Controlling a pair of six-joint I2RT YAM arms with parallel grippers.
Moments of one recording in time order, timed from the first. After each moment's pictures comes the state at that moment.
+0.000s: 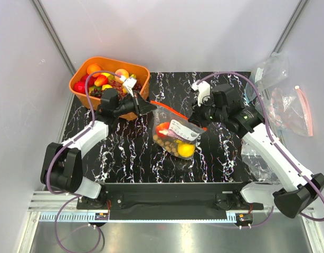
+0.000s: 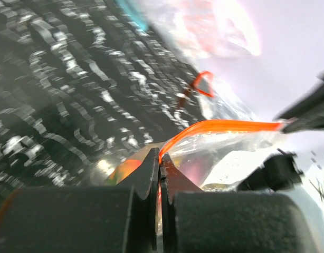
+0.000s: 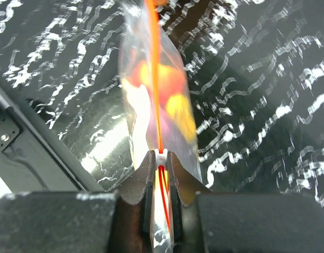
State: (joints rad) left arm -0.29 1.47 0.92 0.41 0.83 -0.53; right arm 0.57 1.24 1.35 -0.72 -0.28 -0.02
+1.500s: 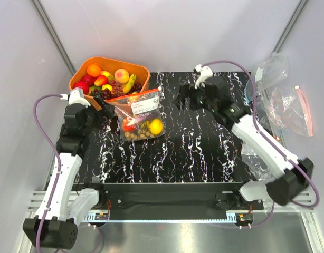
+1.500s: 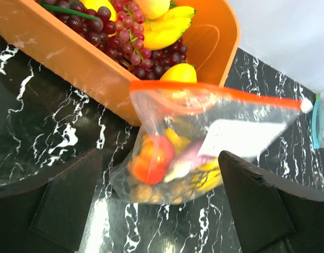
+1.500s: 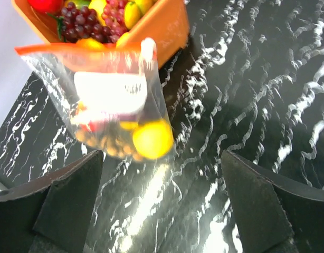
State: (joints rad) left arm -0.06 0.87 0.87 -0.35 0.01 -0.54; right arm 0.57 1.40 1.38 -0.37 -0.06 0.30
